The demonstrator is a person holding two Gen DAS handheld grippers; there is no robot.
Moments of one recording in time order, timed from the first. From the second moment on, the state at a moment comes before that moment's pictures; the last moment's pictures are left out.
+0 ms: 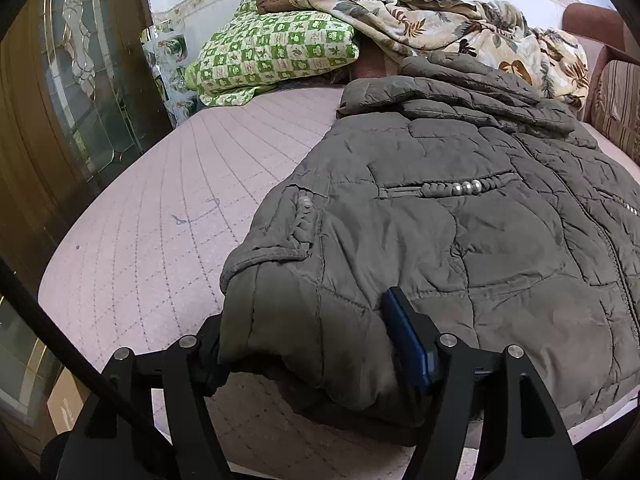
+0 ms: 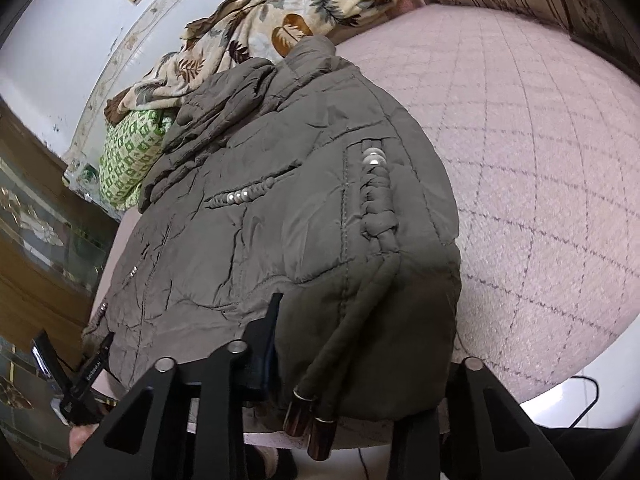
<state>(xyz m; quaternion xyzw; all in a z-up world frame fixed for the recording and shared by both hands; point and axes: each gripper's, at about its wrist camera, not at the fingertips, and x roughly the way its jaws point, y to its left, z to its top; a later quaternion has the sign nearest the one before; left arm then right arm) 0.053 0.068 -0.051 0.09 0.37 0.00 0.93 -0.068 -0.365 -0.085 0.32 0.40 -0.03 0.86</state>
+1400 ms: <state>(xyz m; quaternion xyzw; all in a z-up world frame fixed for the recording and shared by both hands) 0.046 0.051 -0.036 0.13 0.33 -0.02 0.94 -0.068 -0.354 -0.069 0.28 0.37 -0.04 0.88</state>
